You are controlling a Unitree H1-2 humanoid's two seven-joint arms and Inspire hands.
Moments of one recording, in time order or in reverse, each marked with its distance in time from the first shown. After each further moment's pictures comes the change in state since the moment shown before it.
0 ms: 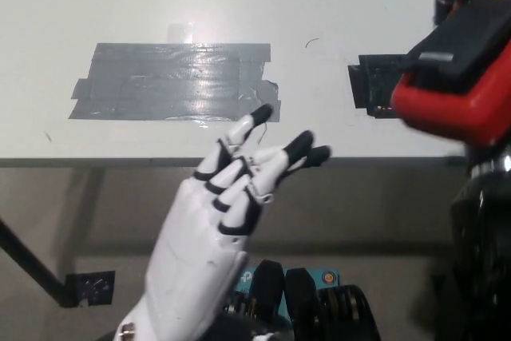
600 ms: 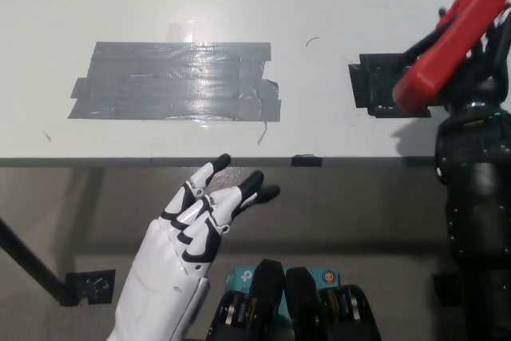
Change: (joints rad) left_arm 0.146 0.064 0.028 0.005 -0.054 -0.005 -0.005; right_arm -0.090 -0.223 0.044 0.803 -0.338 -0.039 0.096
